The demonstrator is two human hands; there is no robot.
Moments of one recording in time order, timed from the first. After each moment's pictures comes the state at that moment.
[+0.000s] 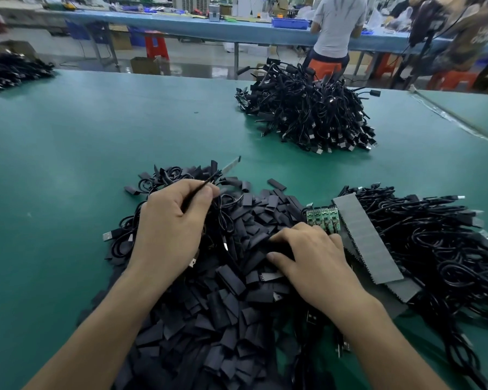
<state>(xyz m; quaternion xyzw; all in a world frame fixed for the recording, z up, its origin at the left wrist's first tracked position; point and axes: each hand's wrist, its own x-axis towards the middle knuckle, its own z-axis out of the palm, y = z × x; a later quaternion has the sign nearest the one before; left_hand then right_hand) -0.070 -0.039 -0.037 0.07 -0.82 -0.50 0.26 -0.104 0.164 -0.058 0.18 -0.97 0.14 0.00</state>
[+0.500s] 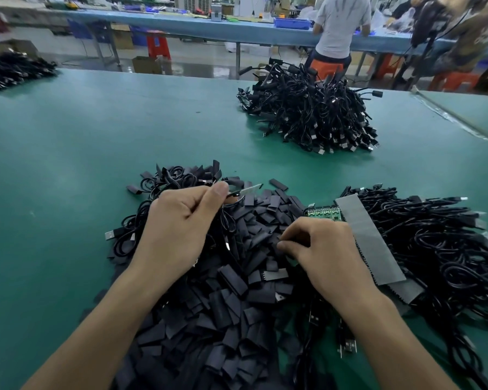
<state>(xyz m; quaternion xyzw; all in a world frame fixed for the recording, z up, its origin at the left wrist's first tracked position) -0.062 -0.031 -0.025 0.02 -0.82 -0.52 0.24 -0.110 0.174 -0.056 0.15 -0.93 0.32 0.07</state>
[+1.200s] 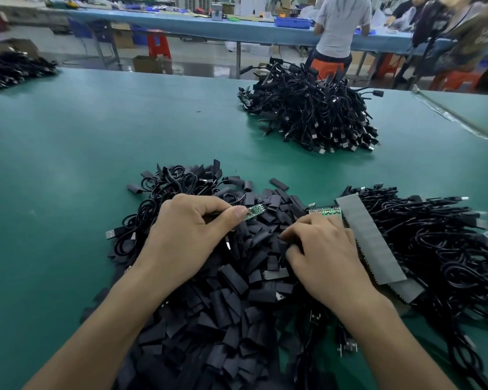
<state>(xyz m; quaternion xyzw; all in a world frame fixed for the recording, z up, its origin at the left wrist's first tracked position) -0.064 -0.034 -0.031 0.00 -0.87 -0.46 0.19 -0.105 0.169 -0.055 0.16 -0.97 0.16 0.06</state>
